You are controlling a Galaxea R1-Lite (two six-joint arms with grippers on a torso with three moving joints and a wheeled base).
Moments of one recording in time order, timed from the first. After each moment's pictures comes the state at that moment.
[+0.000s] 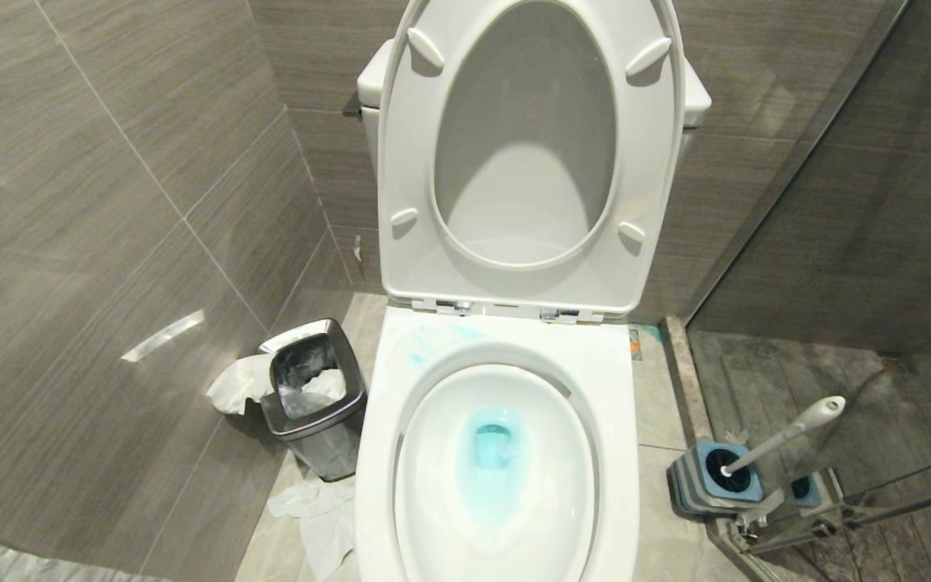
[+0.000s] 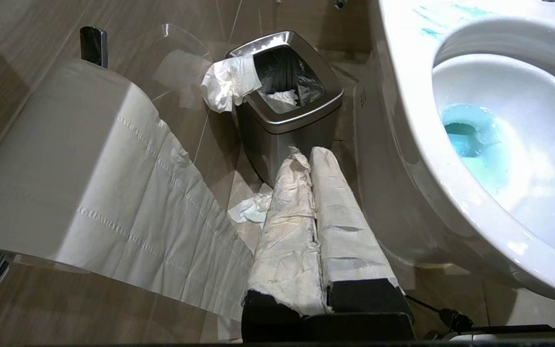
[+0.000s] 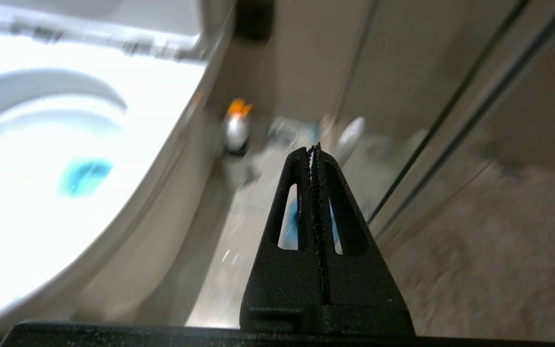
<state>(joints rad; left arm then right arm) 0.00 0.00 0.00 0.01 -0.01 0.00 0.00 0.00 0.00 -0.12 -0.04 -0.05</state>
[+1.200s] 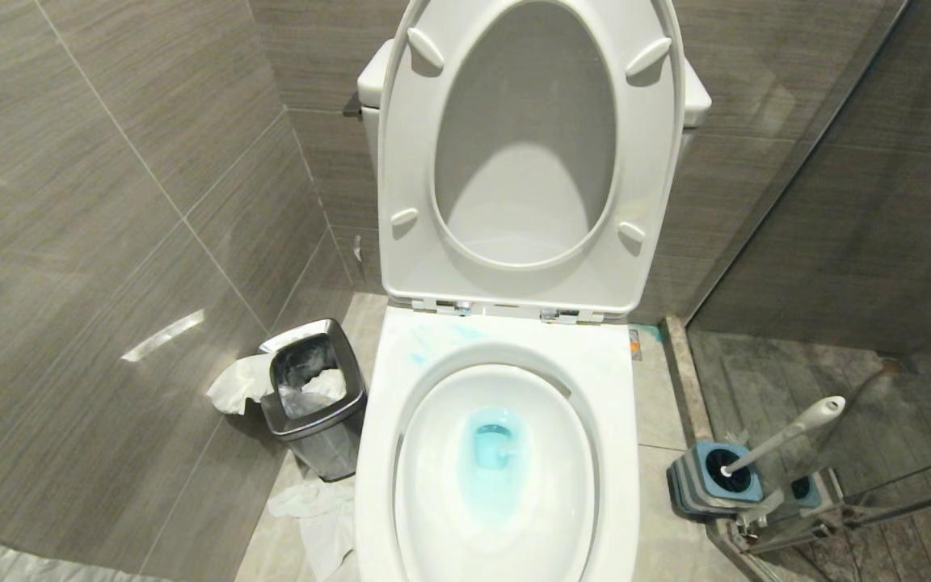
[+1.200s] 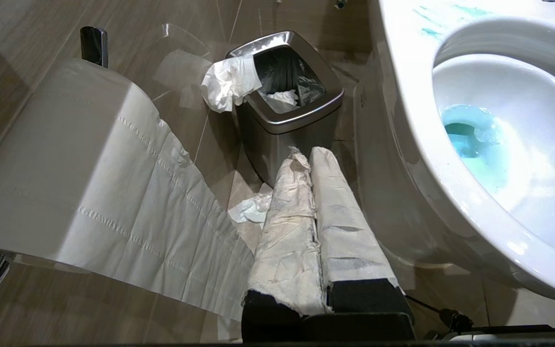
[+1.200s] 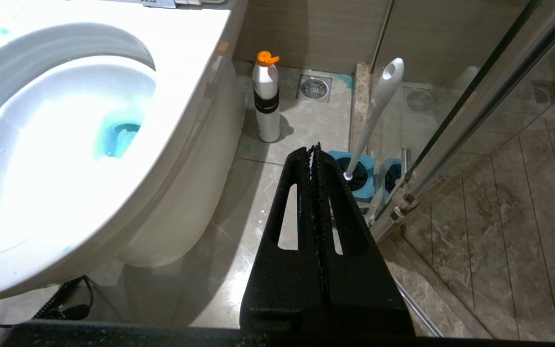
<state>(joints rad) 0.00 0.00 0.00 0.01 0.00 0.00 0.00 0.00 0.00 0.00 0.00 0.05</state>
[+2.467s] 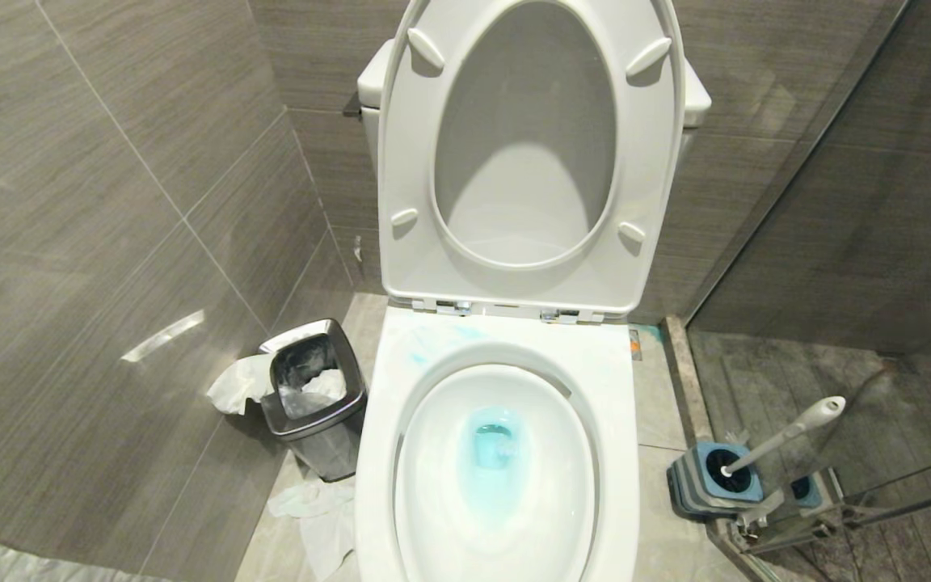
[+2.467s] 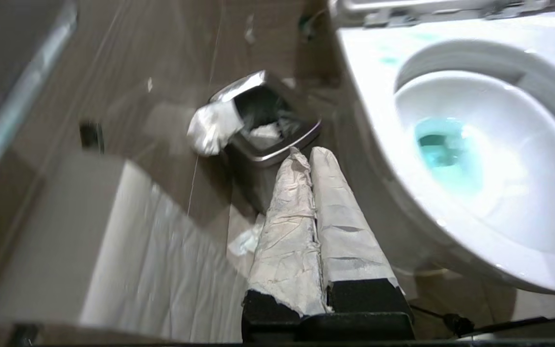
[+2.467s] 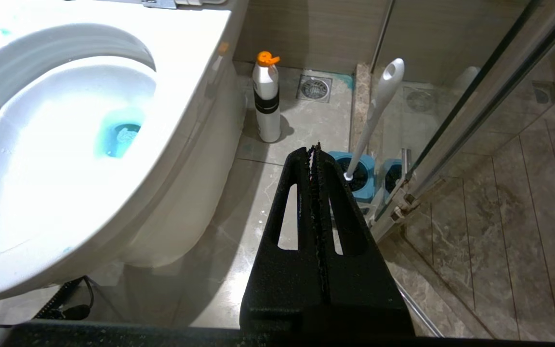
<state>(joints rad) -0.01 0.01 -0.13 0.06 -0.10 0.09 0.00 0.00 0.00 0.00 0.00 0.05</state>
